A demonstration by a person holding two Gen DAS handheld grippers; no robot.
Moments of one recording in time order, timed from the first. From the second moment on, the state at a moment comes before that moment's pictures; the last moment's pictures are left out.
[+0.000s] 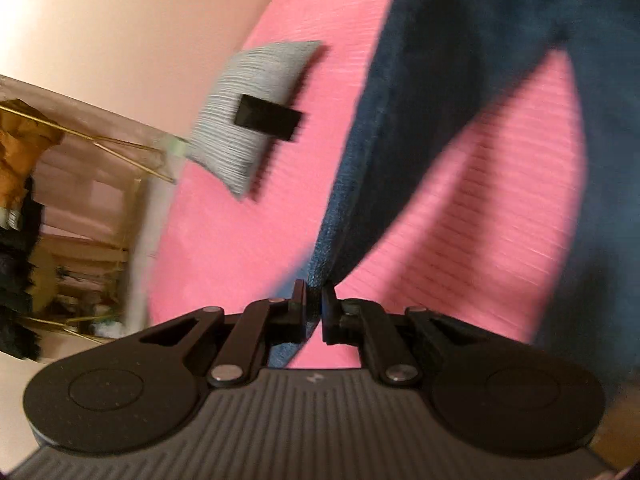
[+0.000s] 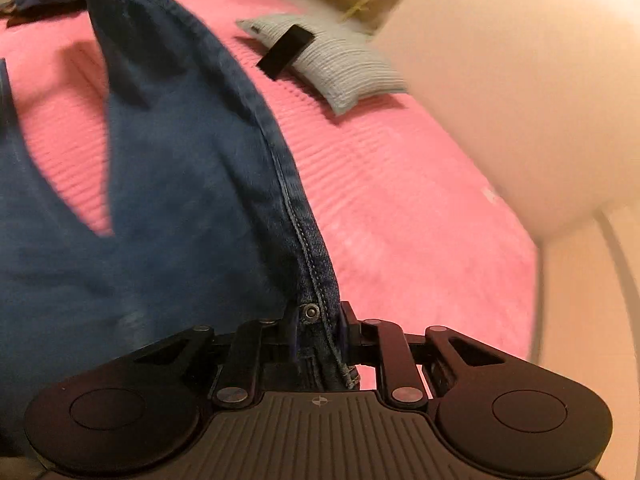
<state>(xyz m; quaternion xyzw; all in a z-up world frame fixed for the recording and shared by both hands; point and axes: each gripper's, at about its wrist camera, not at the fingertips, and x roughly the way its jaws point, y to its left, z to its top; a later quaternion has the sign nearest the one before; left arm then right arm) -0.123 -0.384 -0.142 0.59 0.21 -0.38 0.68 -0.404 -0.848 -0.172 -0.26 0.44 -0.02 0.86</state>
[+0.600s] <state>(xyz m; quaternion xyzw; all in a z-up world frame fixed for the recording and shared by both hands) -0.228 -0.278 -0.316 0.62 0.33 -0.39 0.60 -0.543 -0.788 -0.270 0.11 0.54 -0.17 0.82</state>
